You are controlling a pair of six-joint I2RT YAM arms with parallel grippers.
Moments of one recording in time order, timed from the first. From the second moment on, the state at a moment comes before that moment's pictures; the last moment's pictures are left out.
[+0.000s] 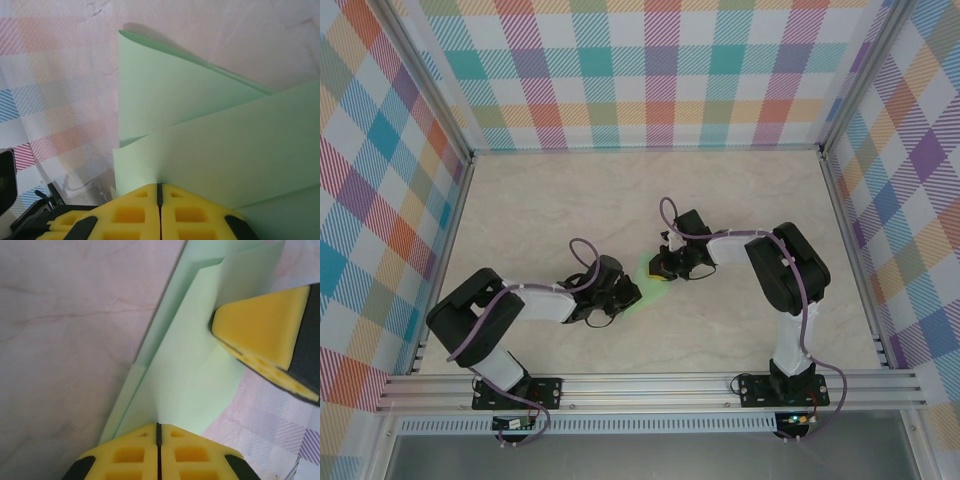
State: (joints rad) left arm -0.76 1.59 0.55 0.22 0.18 -1.20; right arm 0.55 1.96 1.03 -0.14 -0.67 0.71
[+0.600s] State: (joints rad) left arm -0.77 1.43 0.52 0.01 0.17 -1.12; right arm 0.55 1.96 1.04 -0.17 -0.65 0.71
